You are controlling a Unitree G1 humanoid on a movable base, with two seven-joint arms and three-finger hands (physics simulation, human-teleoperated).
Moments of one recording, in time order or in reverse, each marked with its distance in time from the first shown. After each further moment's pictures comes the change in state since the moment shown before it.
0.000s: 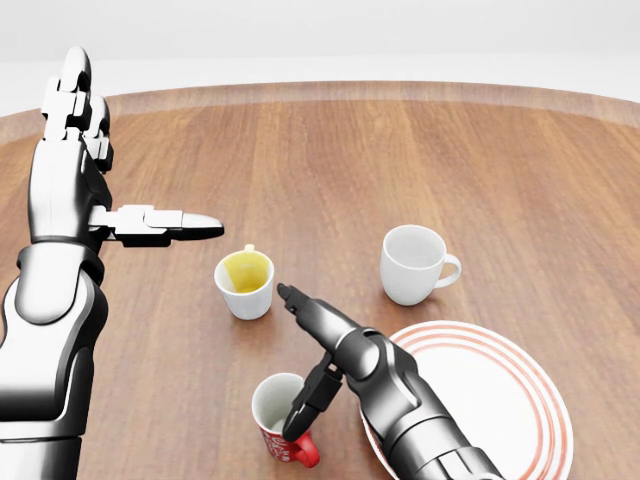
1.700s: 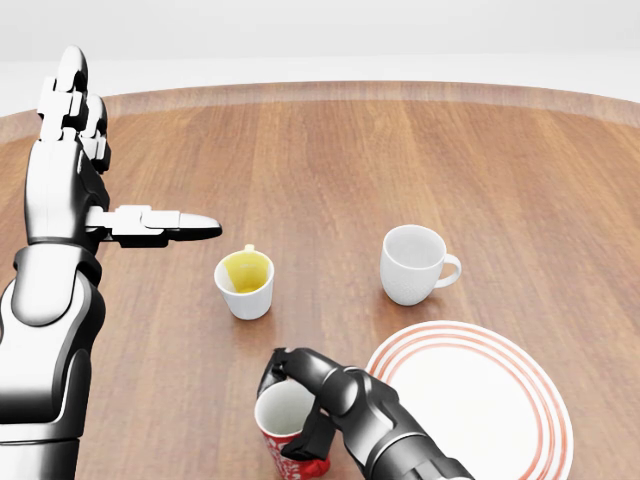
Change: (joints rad) left arm 0.007 0.003 0.003 -0.011 -0.006 0.000 -0.002; right arm -0.024 0.064 0.008 0.239 -0.076 0.000 -0.025
